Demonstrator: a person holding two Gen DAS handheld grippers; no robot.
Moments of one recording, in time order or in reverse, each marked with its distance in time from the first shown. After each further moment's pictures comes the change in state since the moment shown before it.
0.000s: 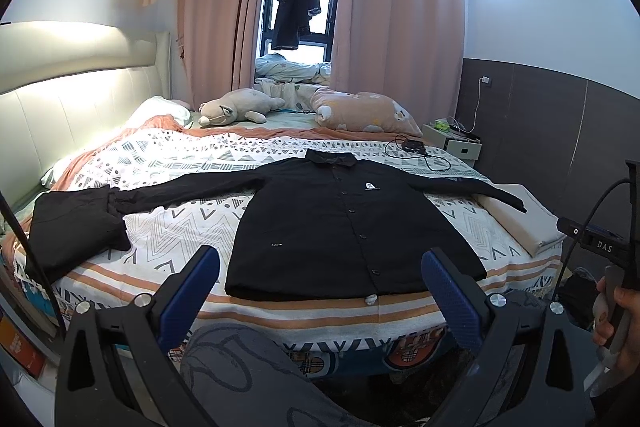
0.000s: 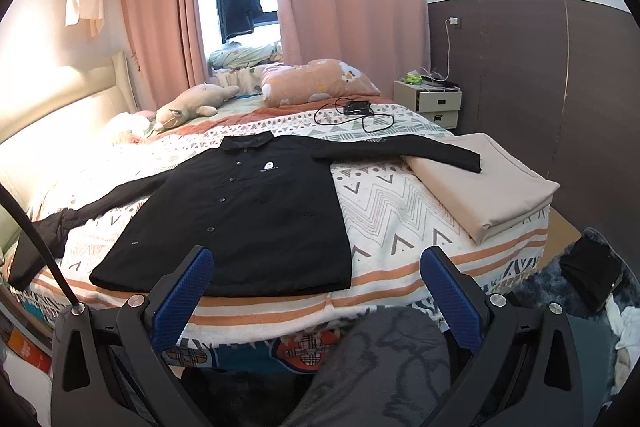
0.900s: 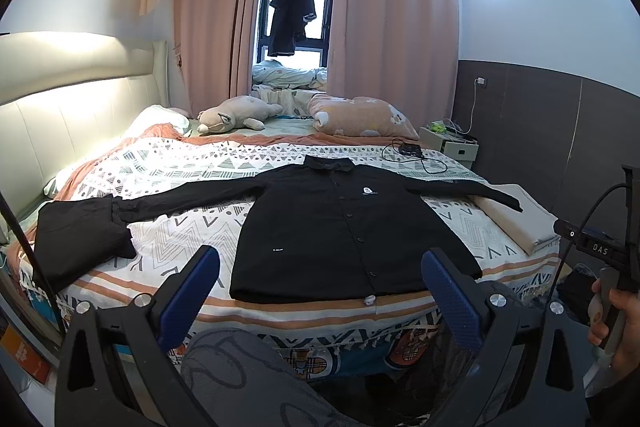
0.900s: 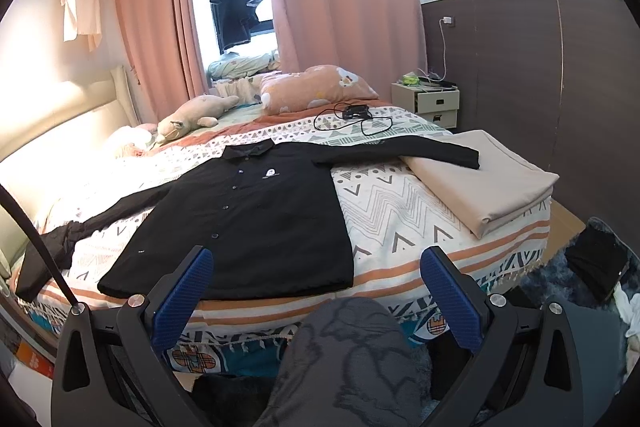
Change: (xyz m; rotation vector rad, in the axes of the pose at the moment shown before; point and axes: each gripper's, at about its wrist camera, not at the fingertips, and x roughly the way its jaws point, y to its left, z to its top) left arm -0.013 -0.001 0.001 0.019 -0.020 -0.007; right arm -0.008 -0.006 -0.008 0.036 -0.024 0.014
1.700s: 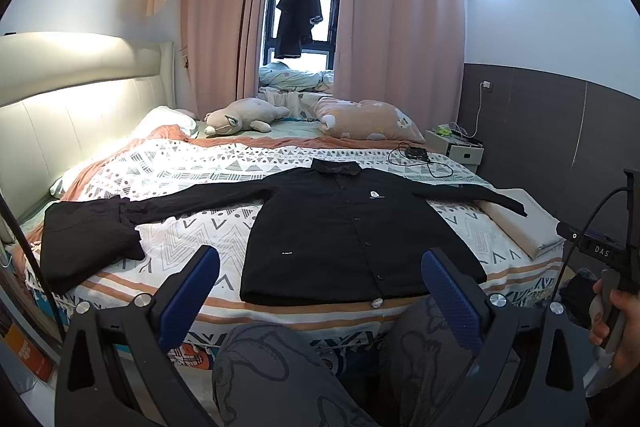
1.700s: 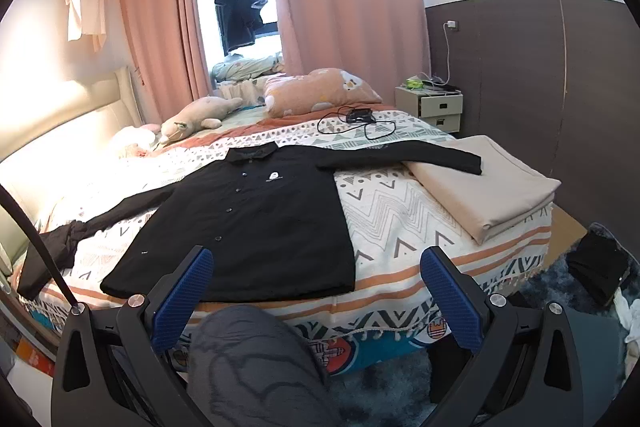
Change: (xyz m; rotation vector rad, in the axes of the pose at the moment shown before) left arm -0.004 0.007 0.002 -0.004 -0.009 0.022; right arm 0.005 -0.002 0.000 -0.012 -0.008 0.016
